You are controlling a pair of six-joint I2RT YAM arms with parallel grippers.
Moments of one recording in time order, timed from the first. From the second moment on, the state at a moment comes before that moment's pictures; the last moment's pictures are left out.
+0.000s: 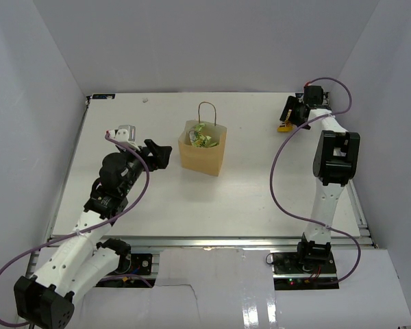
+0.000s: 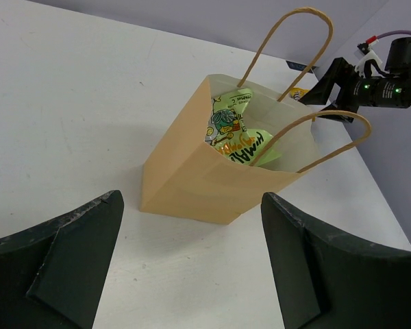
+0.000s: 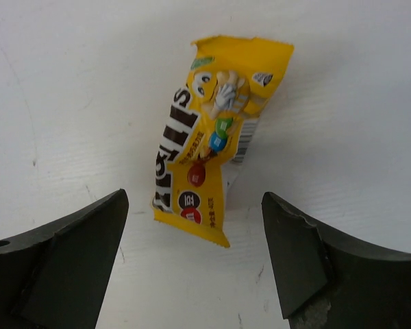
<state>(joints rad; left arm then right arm) -0.40 0.79 0.66 0.04 -0.03 -0.44 -0.06 2.23 1.76 -0.36 -0.09 0.25</state>
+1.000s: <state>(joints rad) -0.40 0.86 0.72 0.02 -0.02 -0.44 -0.10 2.25 1.73 -0.24 -0.31 0.12</state>
